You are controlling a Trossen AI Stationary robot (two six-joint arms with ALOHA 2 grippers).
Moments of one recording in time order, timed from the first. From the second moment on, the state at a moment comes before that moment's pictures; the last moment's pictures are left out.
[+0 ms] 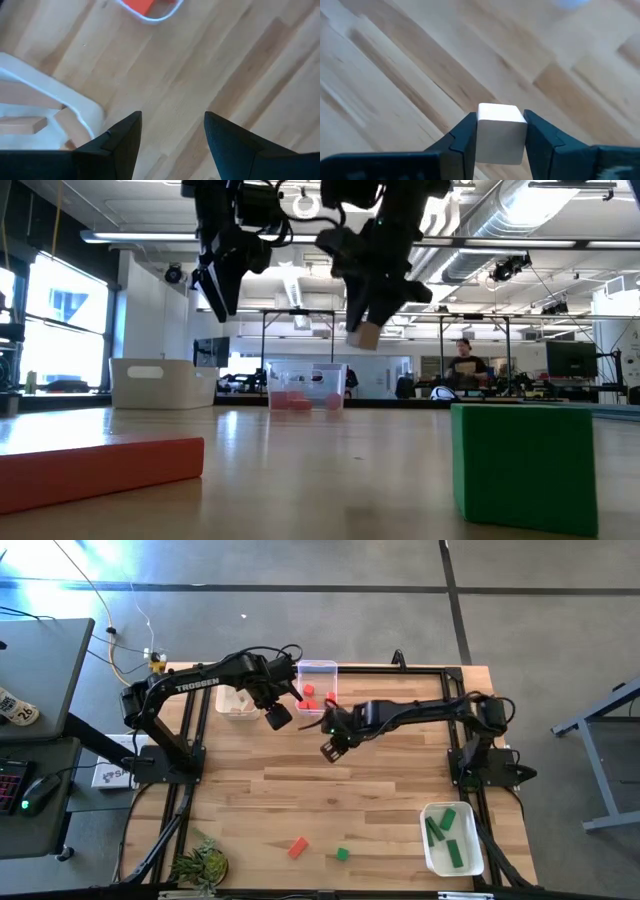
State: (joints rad) left arm 0.56 1.62 1.40 -1.17 0.03 -0.17; right arm -0.07 1.83 1.47 -0.83 0.08 0.75
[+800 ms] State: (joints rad) left arm 0.53 1.62 1.40 -0.85 0.61 0.08; right arm -0.21 1.55 1.47 -0.58 -0.05 0.49
